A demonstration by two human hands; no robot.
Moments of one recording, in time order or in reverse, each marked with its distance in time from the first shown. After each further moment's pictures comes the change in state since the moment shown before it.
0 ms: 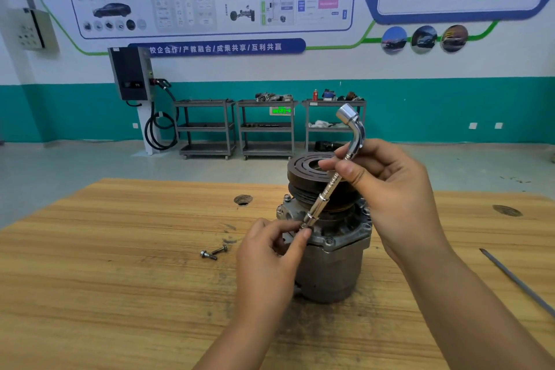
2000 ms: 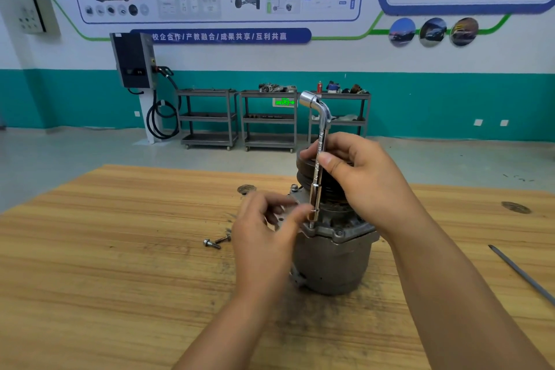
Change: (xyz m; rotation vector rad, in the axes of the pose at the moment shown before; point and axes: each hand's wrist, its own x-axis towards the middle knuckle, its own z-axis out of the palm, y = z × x) left_hand 0.015 0.002 -0.005 -0.178 0.101 -0.015; right_hand 0.017 0.007 0.021 -0.420 -0.184 0.234
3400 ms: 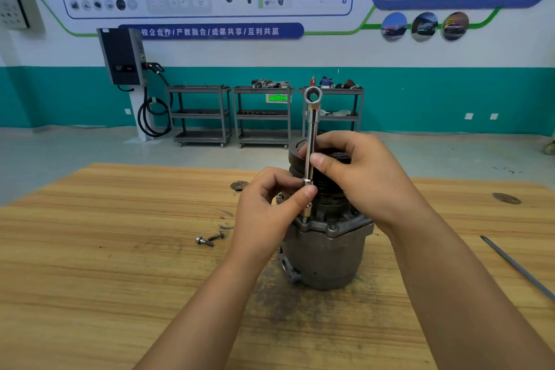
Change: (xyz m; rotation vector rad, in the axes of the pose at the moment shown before) left_hand 0.029 -0.013 0.009 -0.267 -0.328 0.047; right_hand -0.002 0.002 -0.006 -0.077 -0.029 -0.030
